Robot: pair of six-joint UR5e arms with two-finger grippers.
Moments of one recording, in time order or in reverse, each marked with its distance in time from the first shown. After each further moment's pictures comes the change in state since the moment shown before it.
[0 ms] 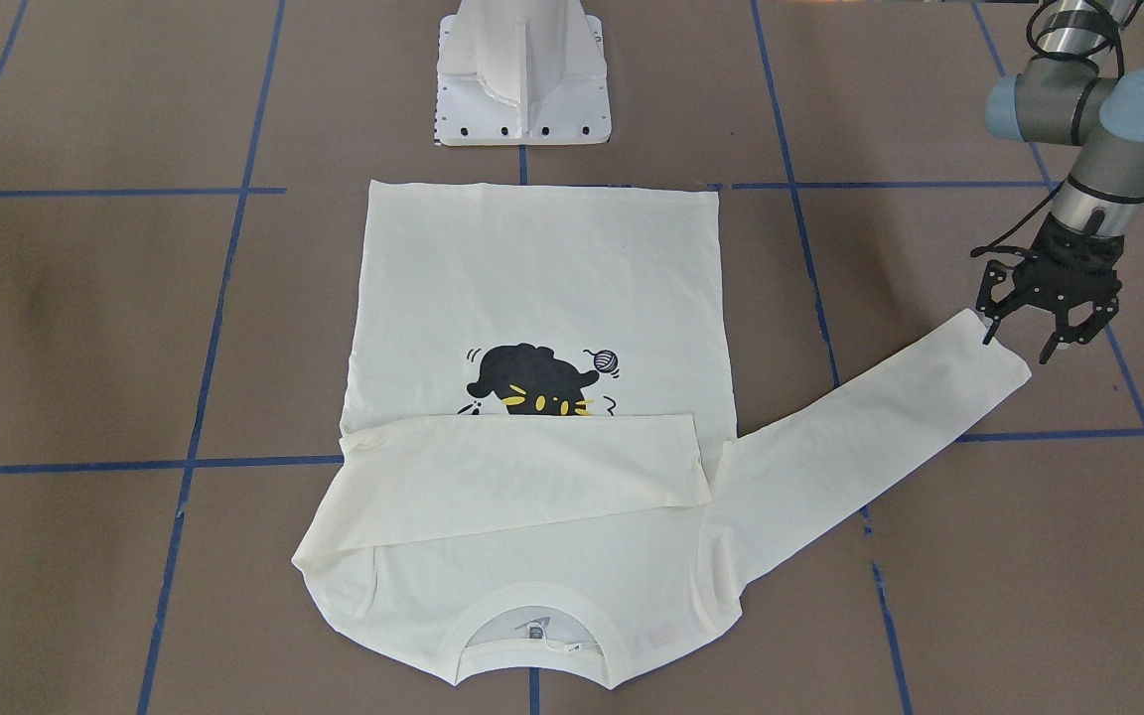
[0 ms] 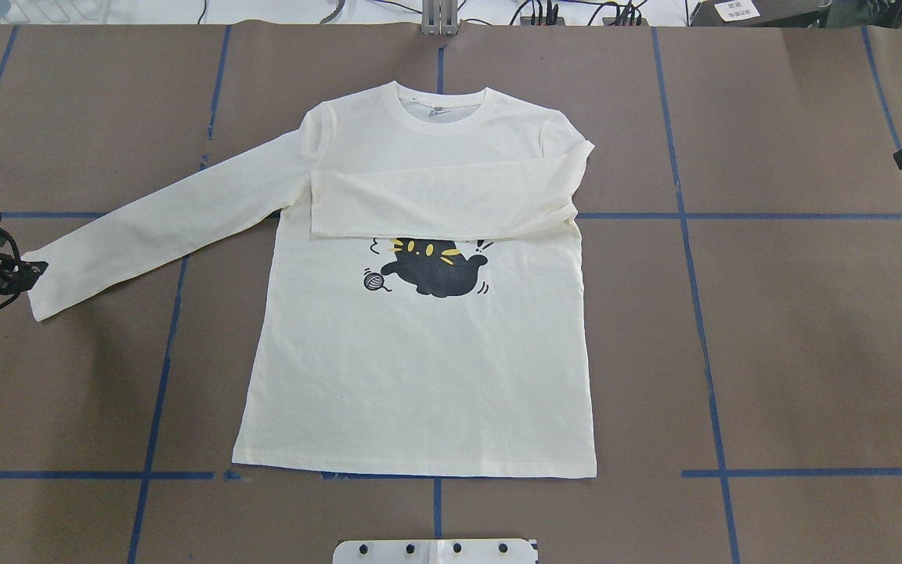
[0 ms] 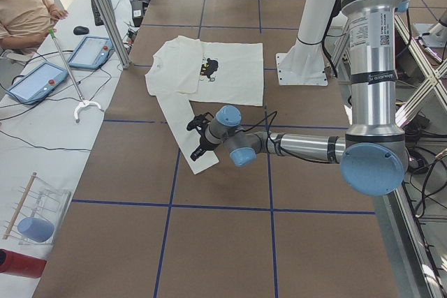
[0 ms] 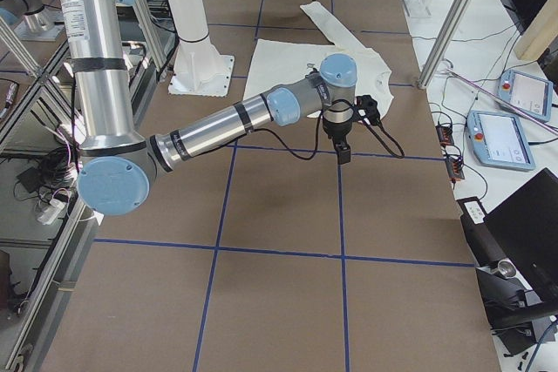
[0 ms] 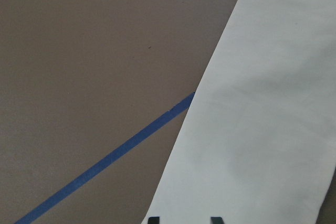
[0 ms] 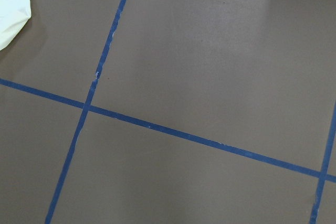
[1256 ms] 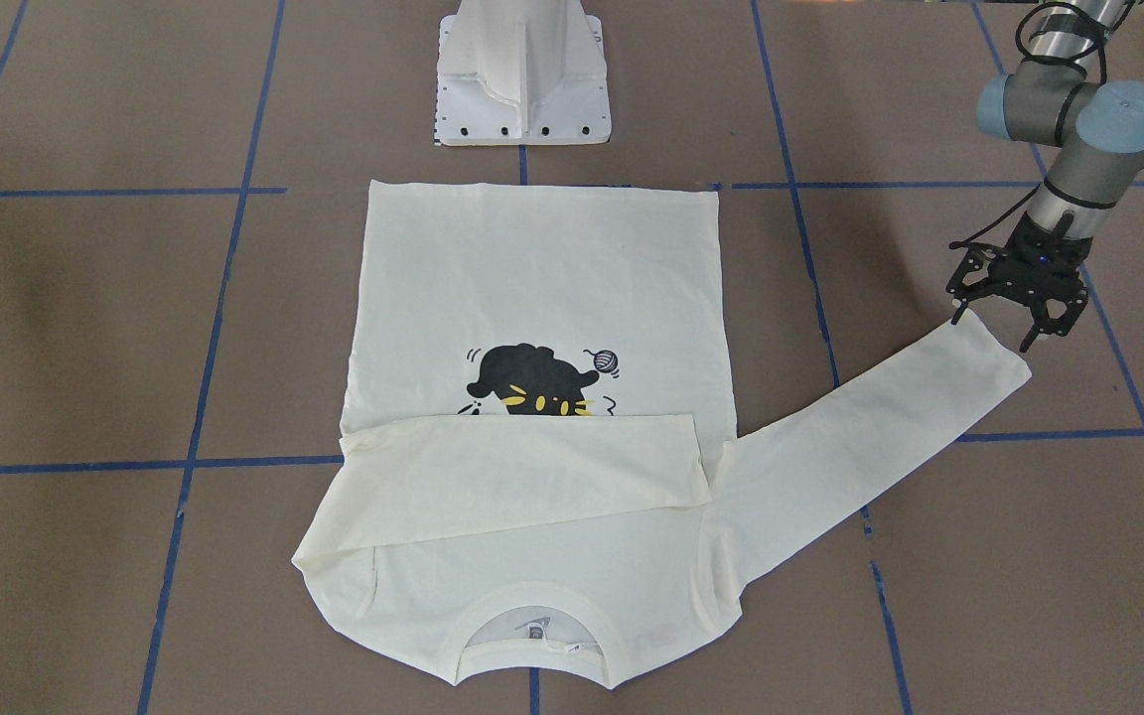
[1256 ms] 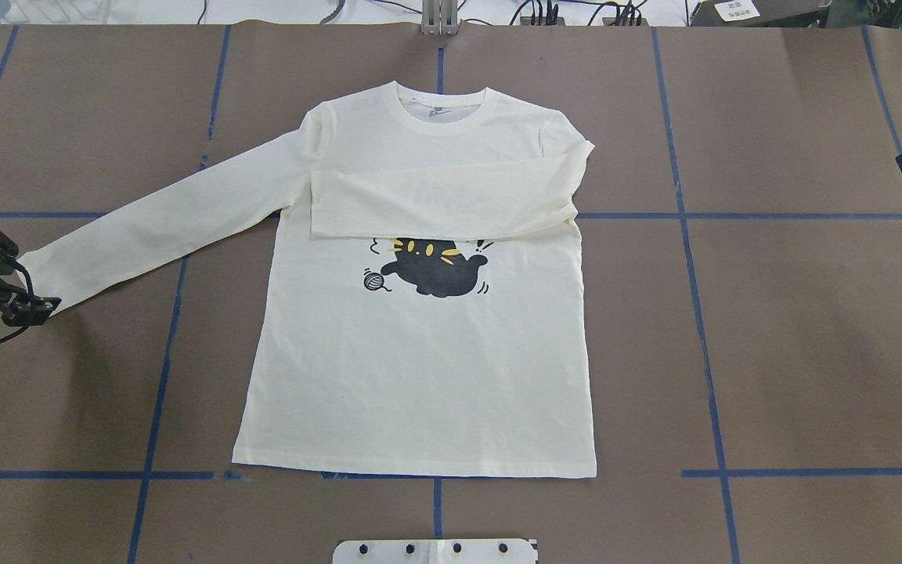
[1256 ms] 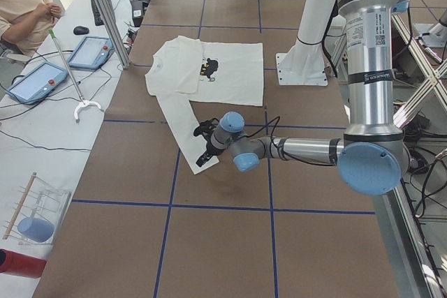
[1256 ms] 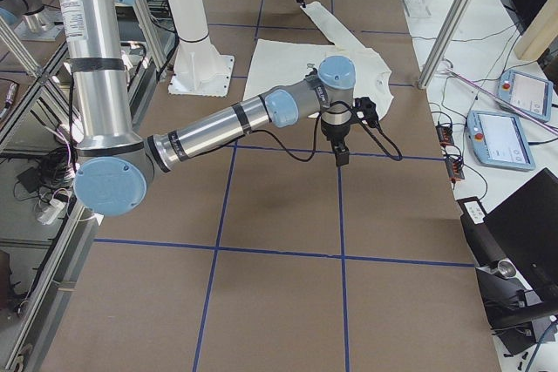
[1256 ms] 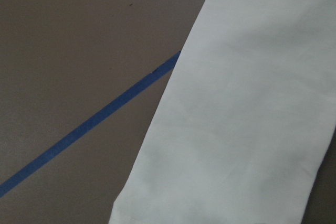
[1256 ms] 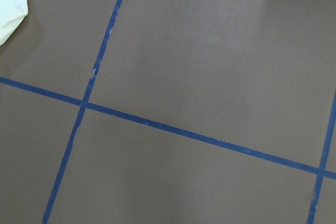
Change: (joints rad) left arm 0.070 0.018 0.036 -0.040 -0.022 0.001; right arm 0.000 -0.010 0.004 0.001 -0.003 0.000
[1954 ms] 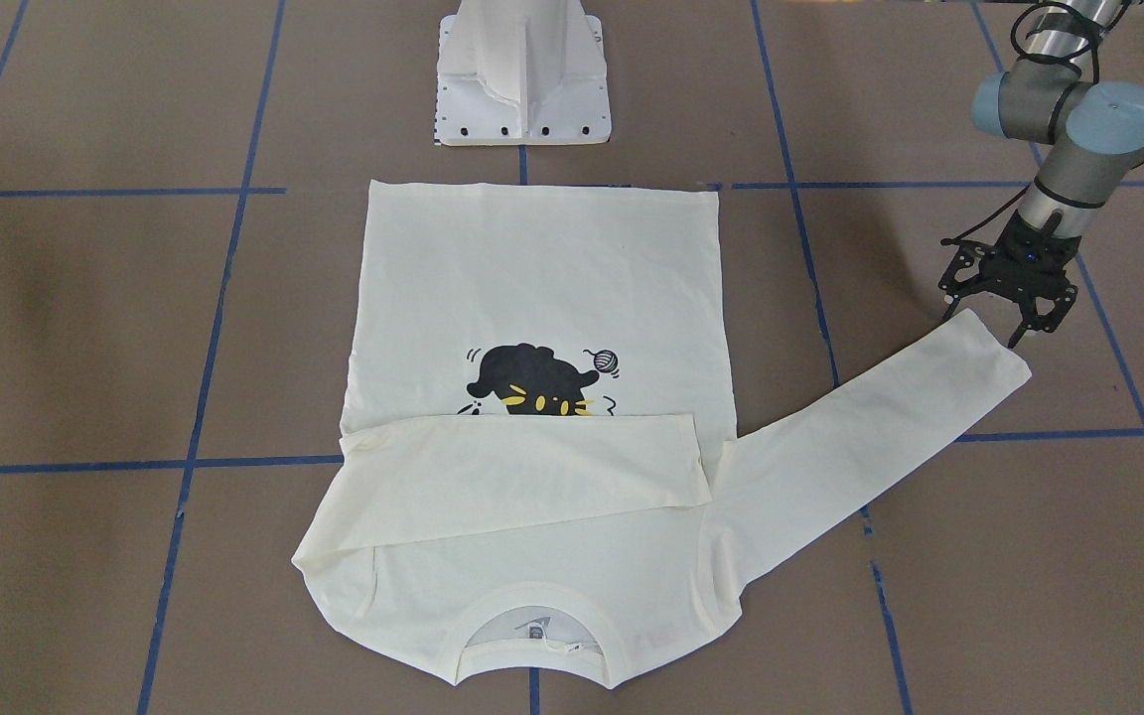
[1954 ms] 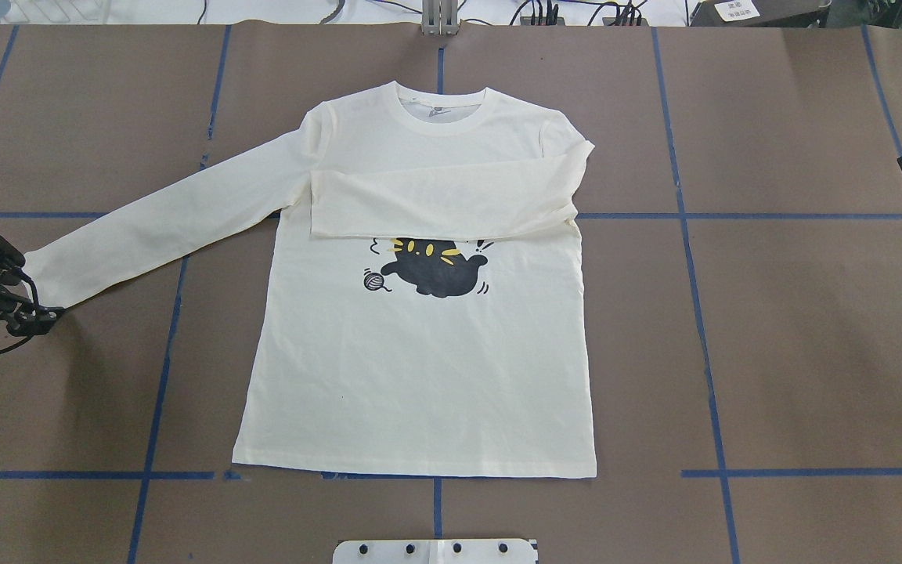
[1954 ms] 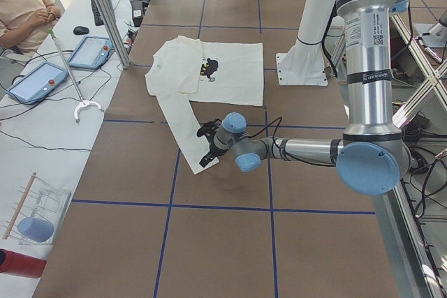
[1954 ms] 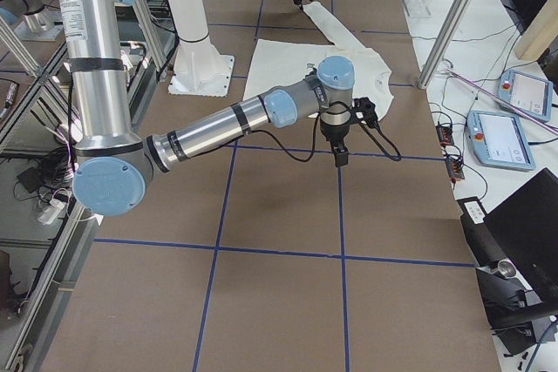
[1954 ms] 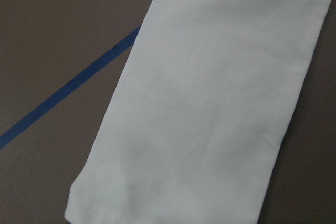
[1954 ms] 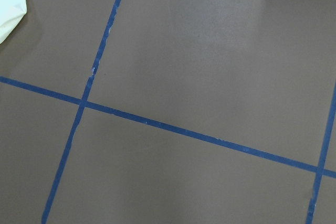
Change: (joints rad) left arm 0.022 0.007 0.002 0.000 0.000 -0.001; right arm 0.001 -0.003 0.002 0.000 -0.002 0.000
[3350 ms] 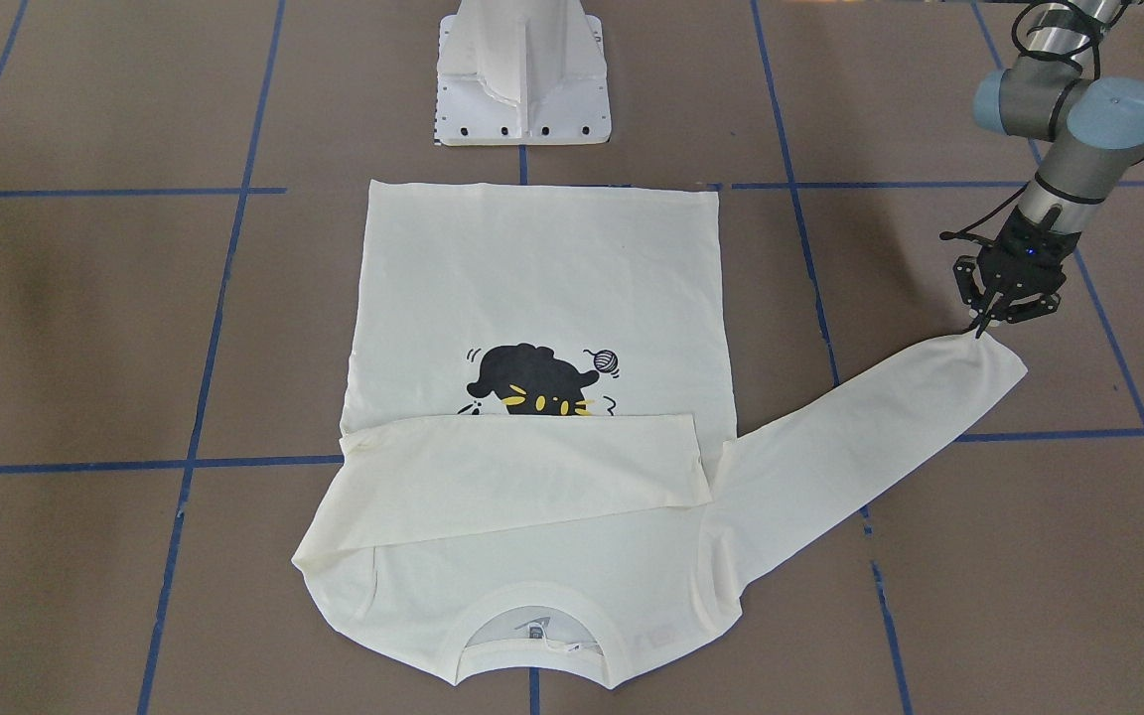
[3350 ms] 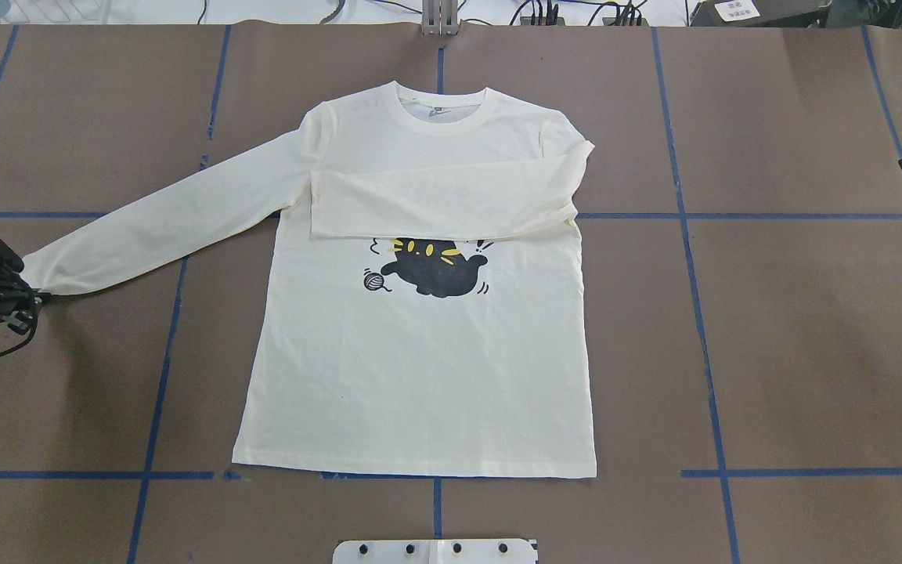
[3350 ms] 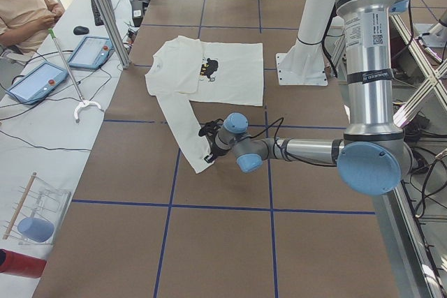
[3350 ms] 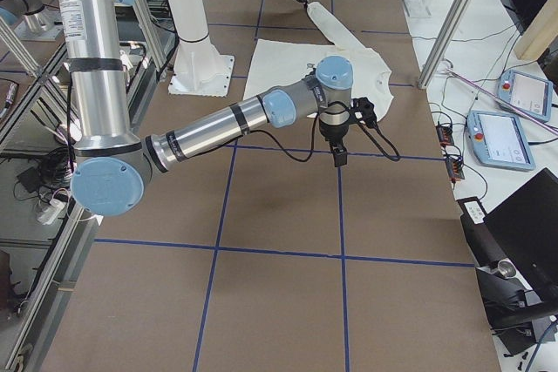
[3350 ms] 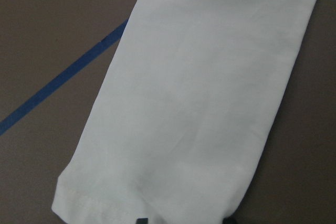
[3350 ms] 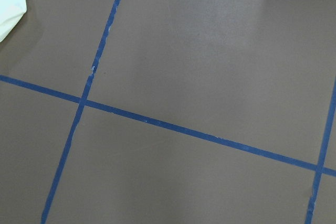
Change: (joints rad) left arm -0.003 0.006 -0.011 -0.014 -0.001 0.057; right arm -0.001 -0.006 0.007 0.000 0.000 0.001
